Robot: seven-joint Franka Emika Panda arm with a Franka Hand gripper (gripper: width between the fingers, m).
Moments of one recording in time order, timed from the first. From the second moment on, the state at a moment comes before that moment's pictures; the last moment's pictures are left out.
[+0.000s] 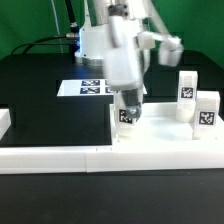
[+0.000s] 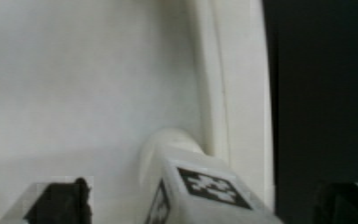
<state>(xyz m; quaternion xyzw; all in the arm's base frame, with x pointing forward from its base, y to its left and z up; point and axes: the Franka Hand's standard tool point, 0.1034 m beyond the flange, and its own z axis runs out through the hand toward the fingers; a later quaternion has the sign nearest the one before) 0.624 0.014 0.073 -0.74 0.66 -0.04 0.11</state>
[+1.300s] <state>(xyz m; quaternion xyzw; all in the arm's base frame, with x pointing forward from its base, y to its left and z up) 0.624 0.000 0.064 -0.92 0.39 -0.01 0.08</state>
